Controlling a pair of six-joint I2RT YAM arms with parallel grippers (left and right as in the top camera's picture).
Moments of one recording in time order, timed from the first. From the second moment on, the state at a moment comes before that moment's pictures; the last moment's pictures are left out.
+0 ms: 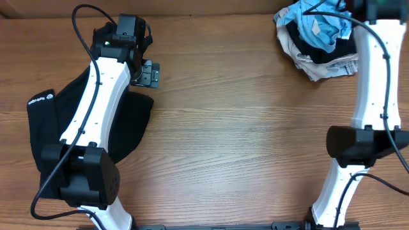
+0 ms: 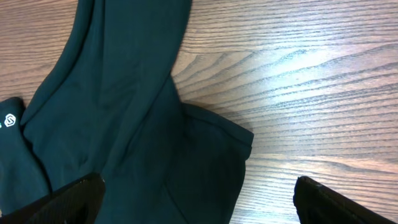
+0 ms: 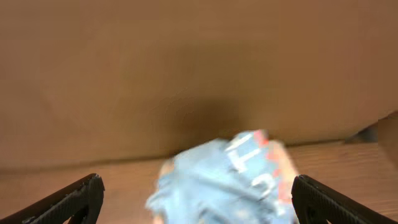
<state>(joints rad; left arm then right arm) -0.14 1.87 1.70 -1.07 -0.23 -0.07 -0.05 2.19 2.63 -0.93 0.07 0.01</state>
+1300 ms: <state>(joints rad) -0.14 1.87 1.70 -1.07 -0.23 -0.07 -0.14 2.15 2.99 -1.36 -0.07 0.17</state>
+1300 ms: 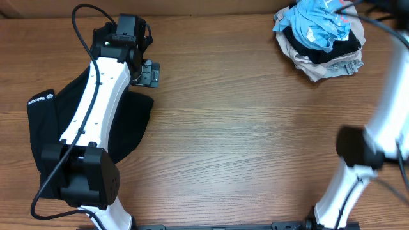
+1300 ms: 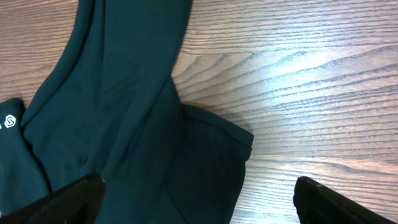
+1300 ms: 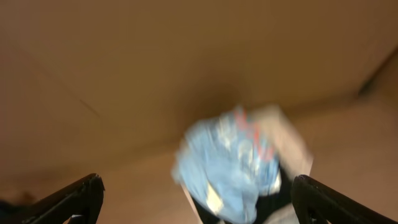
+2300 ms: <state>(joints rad) -0.14 1.87 1.70 -1.07 -0.23 -0.07 -0.11 1.49 2.56 -1.37 -0.07 0.17</state>
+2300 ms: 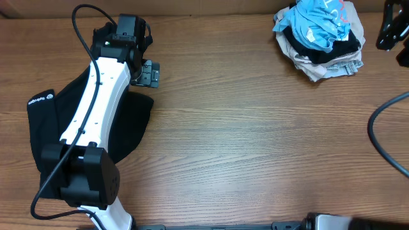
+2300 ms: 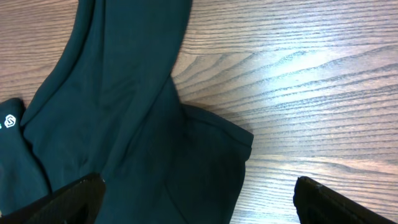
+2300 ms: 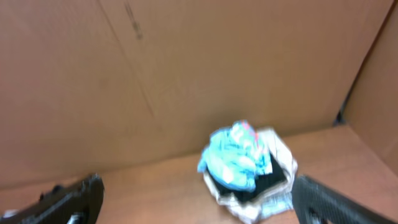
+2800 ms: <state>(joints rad) -0.14 1.87 1.71 -1.07 -0.23 -0.07 -0.10 0.64 0.99 -0.47 -0.17 0.19</state>
